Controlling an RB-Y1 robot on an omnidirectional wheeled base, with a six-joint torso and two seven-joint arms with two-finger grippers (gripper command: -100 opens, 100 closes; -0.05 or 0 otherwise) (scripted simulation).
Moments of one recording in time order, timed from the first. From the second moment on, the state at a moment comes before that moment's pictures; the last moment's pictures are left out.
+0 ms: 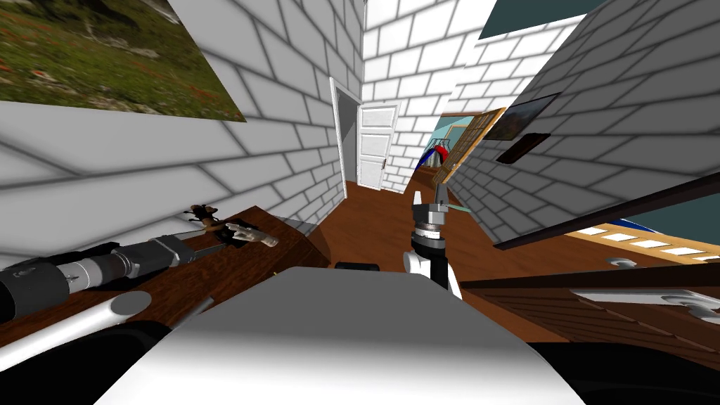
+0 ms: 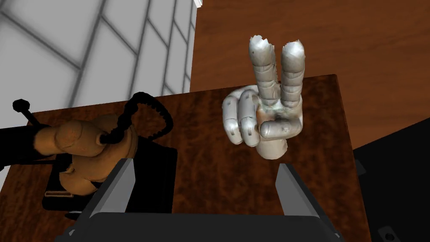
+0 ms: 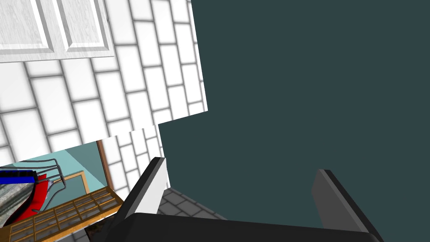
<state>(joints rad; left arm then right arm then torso) 1.27 1.08 0.89 -1.67 -3.82 0.80 -0.12 0.47 0.00 0.07 -2.38 0.12 -0.44 -0.11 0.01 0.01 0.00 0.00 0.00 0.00</state>
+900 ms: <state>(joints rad) 0.98 0.94 0.80 -1.46 -3.76 0.64 -0.31 0.47 0.00 0.07 -2.38 0.12 -0.44 -0.11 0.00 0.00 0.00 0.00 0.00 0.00</state>
